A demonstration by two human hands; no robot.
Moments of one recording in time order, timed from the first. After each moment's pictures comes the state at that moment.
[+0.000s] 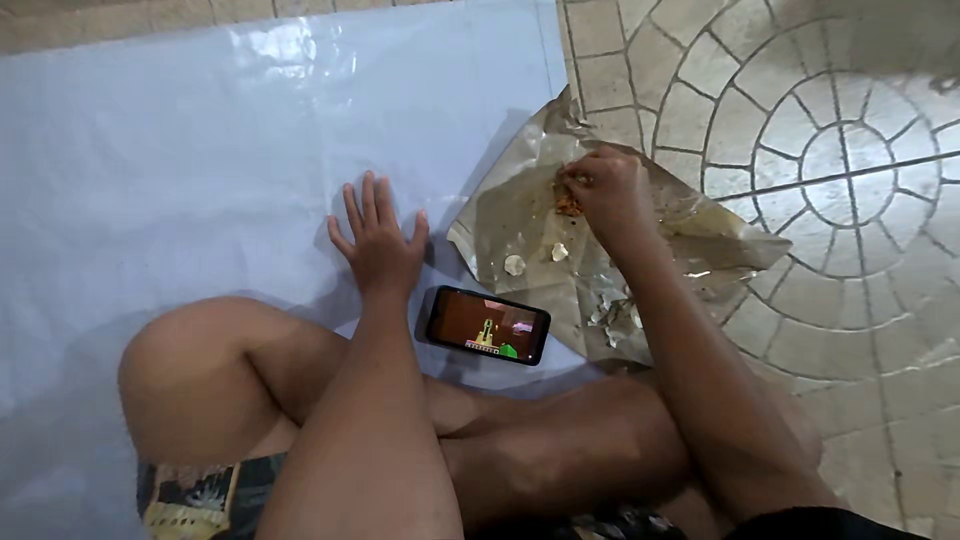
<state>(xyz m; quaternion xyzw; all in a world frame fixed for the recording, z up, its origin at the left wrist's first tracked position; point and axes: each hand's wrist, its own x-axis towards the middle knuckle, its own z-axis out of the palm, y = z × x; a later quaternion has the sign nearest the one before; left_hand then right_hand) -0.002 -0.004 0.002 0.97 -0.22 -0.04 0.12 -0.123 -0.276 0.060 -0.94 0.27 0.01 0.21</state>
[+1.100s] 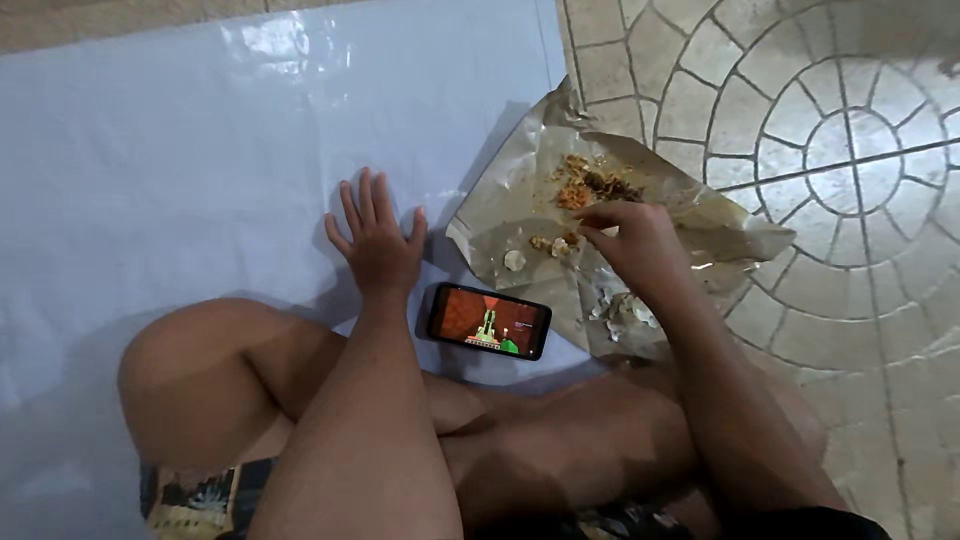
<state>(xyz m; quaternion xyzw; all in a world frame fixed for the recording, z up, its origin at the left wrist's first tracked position) -0.004 -0.003 0.004 0.97 -0.23 -0.03 0.12 -0.183 -0.248 0.086 -0.92 0.29 0.07 0.27</state>
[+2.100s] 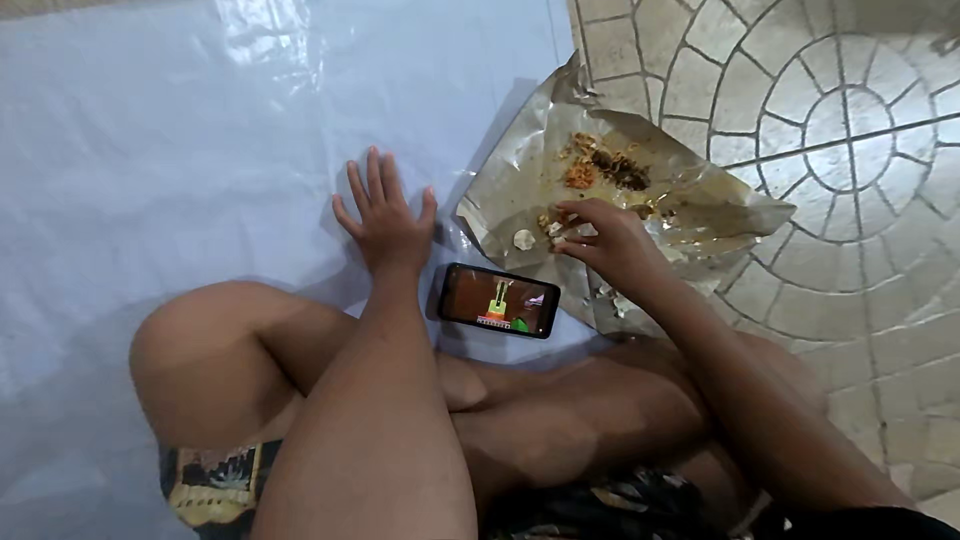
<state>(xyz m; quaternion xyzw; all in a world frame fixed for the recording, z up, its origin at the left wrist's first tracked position) -0.001 -0.005 0.005 0.97 -0.22 -0.06 0.12 -0.192 -0.220 0.072 -0.91 0.22 0.09 0.34</state>
